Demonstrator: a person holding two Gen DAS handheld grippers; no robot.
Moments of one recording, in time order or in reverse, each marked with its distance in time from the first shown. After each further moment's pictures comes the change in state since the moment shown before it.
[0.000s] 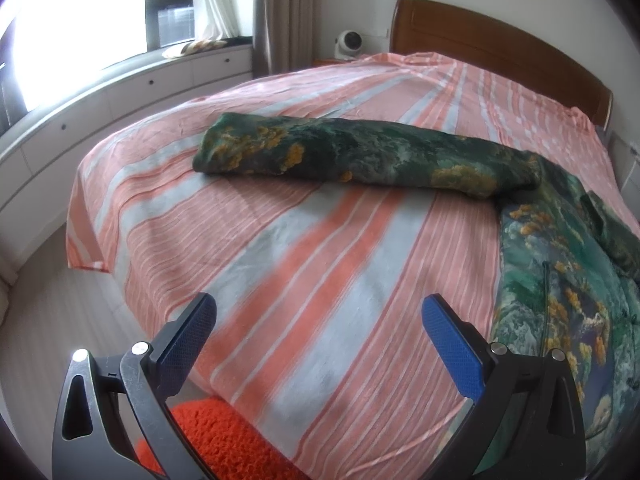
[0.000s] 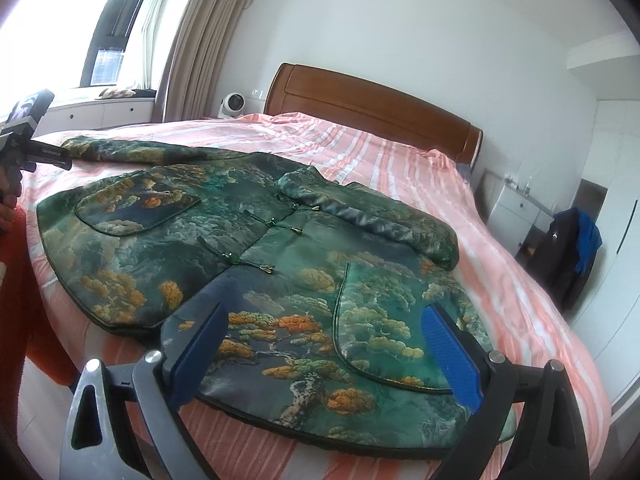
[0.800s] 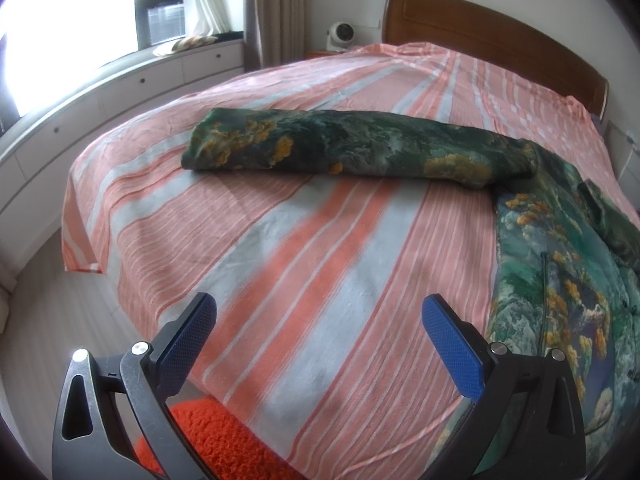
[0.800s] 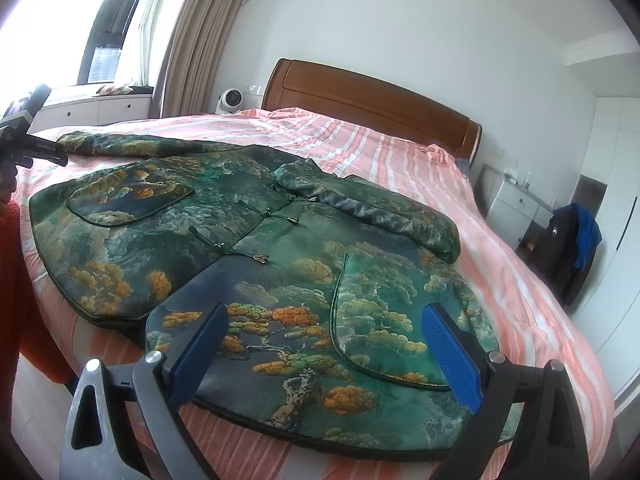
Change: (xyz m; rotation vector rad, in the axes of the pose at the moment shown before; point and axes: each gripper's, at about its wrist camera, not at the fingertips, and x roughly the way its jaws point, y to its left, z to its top) left arm 0.006 -0.007 0.003 0.035 0.041 -0.016; right arm 0.011 -0.003 -0.006 0.003 0.014 -0.003
